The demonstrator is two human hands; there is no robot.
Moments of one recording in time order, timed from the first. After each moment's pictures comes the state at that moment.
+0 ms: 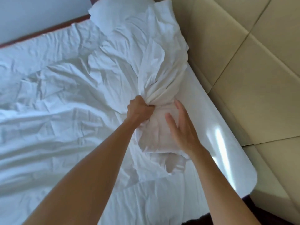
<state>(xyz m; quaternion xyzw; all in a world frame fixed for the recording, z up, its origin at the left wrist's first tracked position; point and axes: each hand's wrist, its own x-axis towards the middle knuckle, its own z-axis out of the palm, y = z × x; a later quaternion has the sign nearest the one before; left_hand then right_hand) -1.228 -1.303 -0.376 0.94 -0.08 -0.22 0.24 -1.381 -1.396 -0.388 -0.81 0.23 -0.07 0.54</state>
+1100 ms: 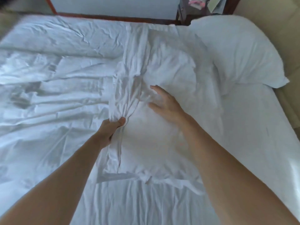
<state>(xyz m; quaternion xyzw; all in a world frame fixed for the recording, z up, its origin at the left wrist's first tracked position) -1.165 -0.690 -0.411 0.67 0.24 -0.25 0.66 -1.149 -0.931 -0.353 -0.91 -0.04 0.05 0.40</state>
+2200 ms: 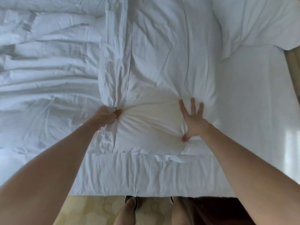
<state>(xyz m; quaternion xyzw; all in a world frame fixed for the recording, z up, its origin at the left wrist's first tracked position) -1.216 -0.717 -0.457 0.83 0.21 -0.30 0.42 -1.289 -1.055 -0.453 -0.91 0.08 0.41 0.07</state>
